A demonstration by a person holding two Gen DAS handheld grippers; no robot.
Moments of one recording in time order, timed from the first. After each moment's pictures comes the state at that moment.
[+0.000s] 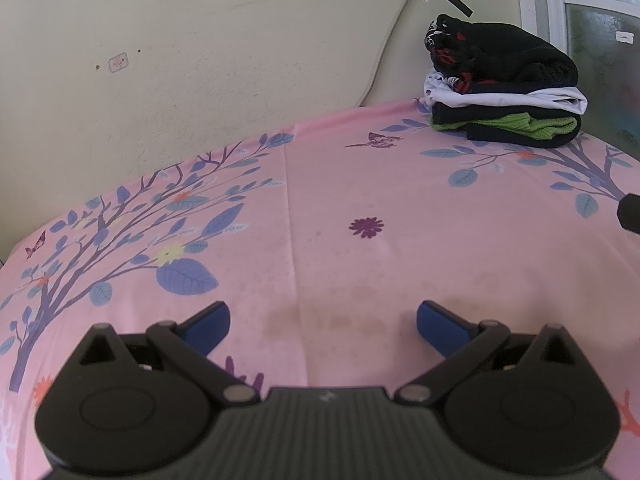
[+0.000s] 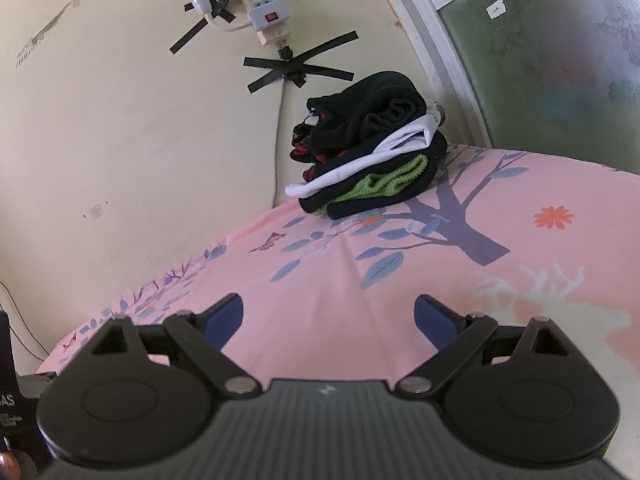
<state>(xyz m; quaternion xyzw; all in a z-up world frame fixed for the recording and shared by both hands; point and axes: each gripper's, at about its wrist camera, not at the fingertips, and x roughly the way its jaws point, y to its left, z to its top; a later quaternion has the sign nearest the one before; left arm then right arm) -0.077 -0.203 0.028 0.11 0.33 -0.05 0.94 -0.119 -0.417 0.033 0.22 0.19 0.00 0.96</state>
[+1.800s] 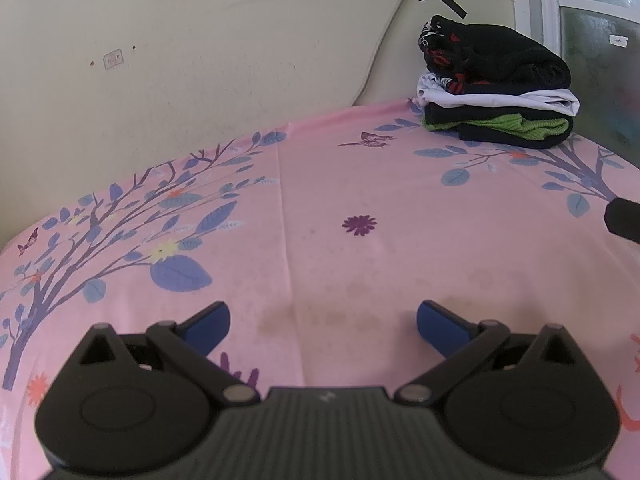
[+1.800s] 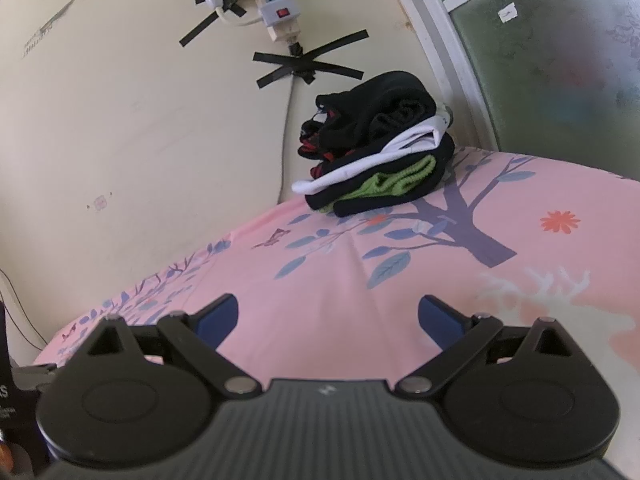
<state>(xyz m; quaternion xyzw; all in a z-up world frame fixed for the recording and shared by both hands) -0.079 -0.202 0.028 0.10 0.33 -0.07 0.94 -0.117 -0.414 0.033 0.21 0.19 0.00 0.96</state>
